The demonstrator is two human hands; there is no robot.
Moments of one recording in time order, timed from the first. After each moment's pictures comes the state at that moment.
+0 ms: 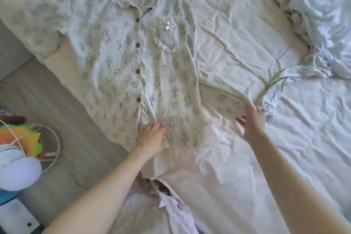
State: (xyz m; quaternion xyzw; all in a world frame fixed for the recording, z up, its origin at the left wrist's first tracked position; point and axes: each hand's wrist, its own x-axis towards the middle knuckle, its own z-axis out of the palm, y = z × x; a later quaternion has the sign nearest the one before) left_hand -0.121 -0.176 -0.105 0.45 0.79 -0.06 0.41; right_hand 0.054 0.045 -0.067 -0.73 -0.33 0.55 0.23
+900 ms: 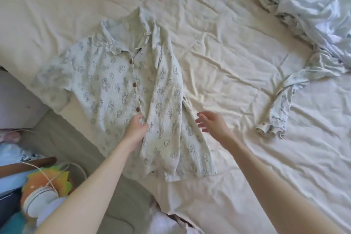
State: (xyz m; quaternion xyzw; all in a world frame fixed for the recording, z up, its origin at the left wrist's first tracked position) left_hand -0.233 -0.092 -0.068 0.08 0.86 0.20 0.45; right_hand -0.036 0.046 -0.056 -0.54 -0.57 0.62 -0.02
